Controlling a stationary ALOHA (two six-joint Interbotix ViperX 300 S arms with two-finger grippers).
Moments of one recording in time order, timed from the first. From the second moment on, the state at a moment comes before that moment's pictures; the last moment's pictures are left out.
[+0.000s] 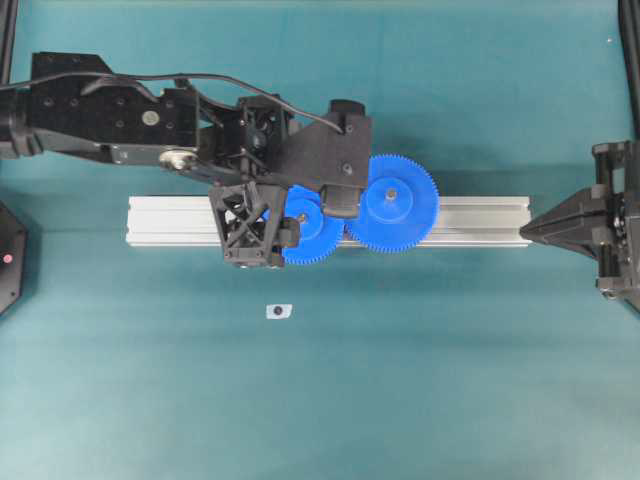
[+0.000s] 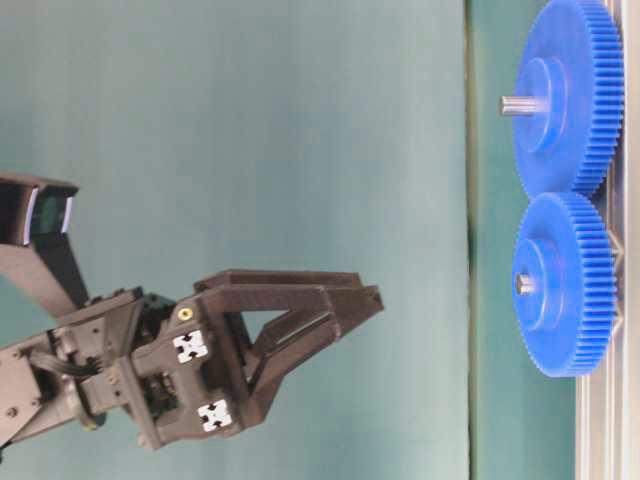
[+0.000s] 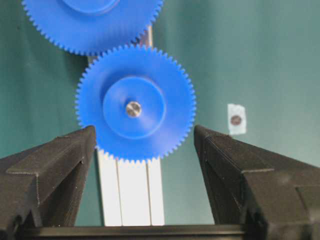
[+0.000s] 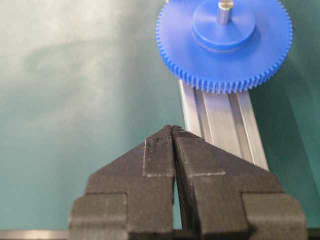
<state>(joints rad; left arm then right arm) 0.06 0.02 0.14 0.02 0.95 0.12 -0.04 -0.97 1.31 0.03 0.20 0.10</state>
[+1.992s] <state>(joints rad) 0.05 -0.01 0.16 0.02 0.95 0.12 -0.04 -0.97 1.32 0.03 0.20 0.10</state>
